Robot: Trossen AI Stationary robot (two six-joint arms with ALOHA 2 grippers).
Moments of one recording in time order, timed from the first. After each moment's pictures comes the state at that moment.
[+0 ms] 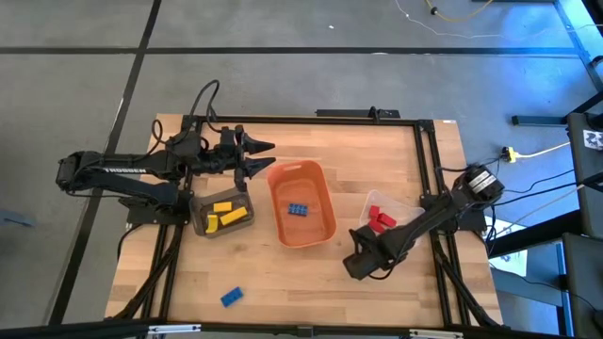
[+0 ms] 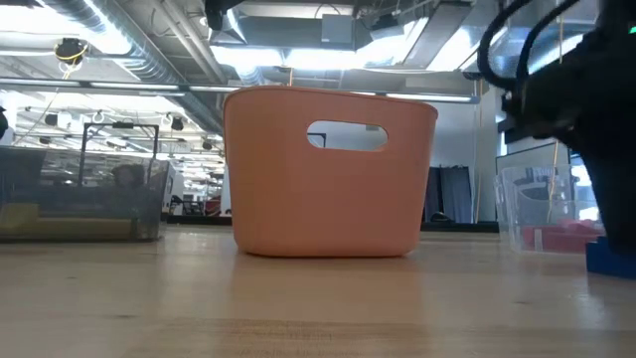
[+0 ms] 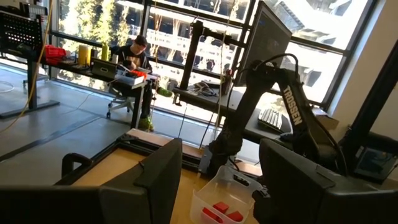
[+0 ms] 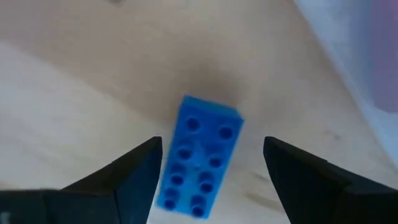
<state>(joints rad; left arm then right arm) 0.12 0.93 0.74 0.35 -0.06 -0.26 0.58 1.75 1.04 -0.78 0.07 1.65</state>
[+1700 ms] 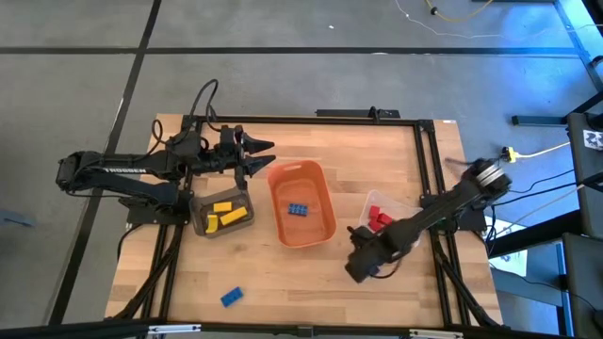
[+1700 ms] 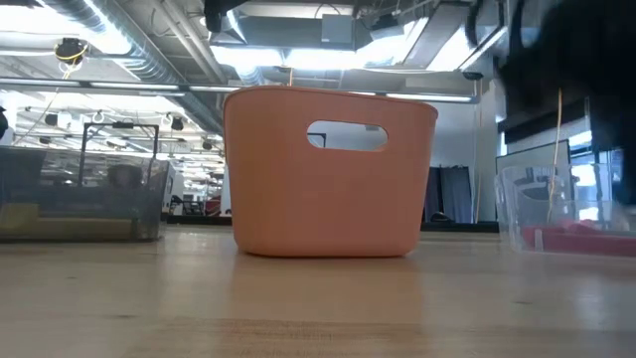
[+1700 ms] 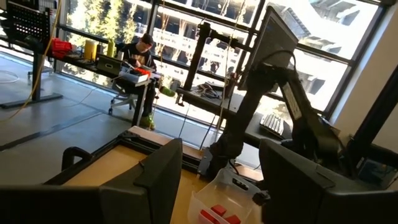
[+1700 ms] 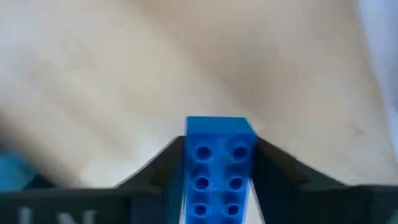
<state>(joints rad) 0.12 0.93 0.74 0.35 -0.09 -0.31 0.55 1.68 1.06 -0.77 -0.04 1.46</state>
